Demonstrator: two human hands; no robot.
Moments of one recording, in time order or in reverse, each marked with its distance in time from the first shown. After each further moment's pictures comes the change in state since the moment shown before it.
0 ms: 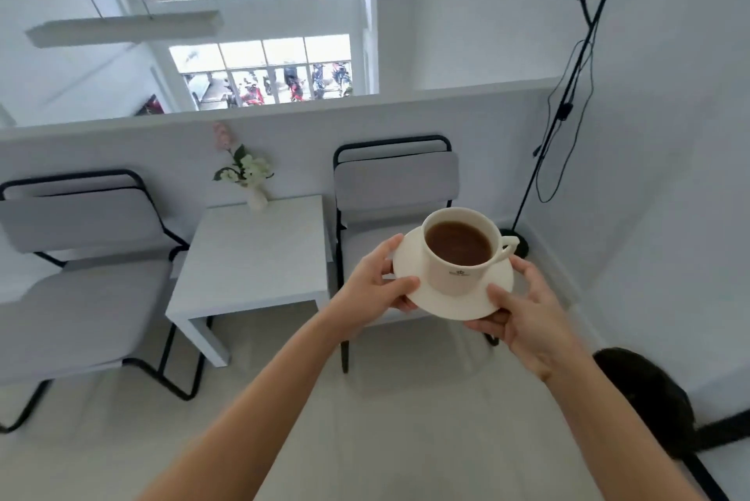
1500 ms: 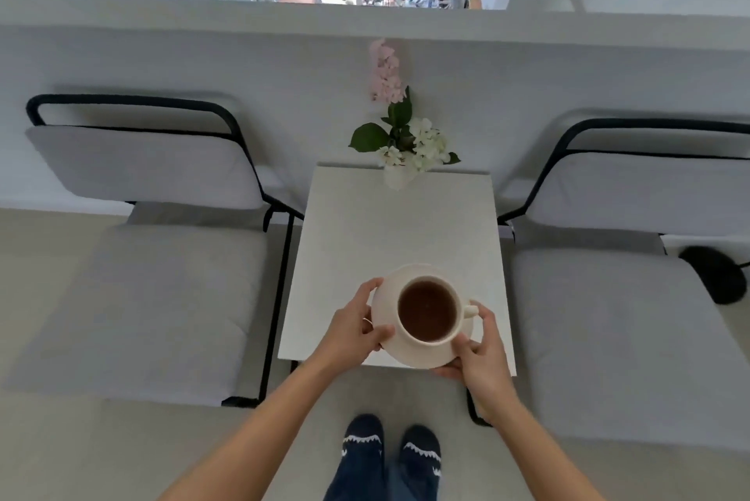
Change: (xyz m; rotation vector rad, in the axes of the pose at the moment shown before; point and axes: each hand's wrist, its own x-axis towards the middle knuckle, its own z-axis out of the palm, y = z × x) left_hand 0.145 -0.306 -0.627 0.111 0.269 -0.479; right_hand 0.426 0.296 0.530 -0.407 -0.098 0.318
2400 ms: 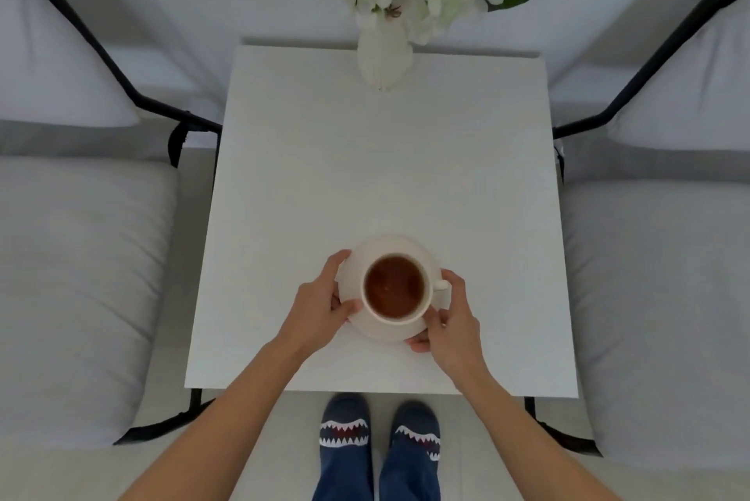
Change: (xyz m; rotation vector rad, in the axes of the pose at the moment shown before) left_hand 0.204 -0.214 0.038 0.241 -0.010 -0.100; right_hand 0.233 0.184 0.034 -0.316 0.011 0.105
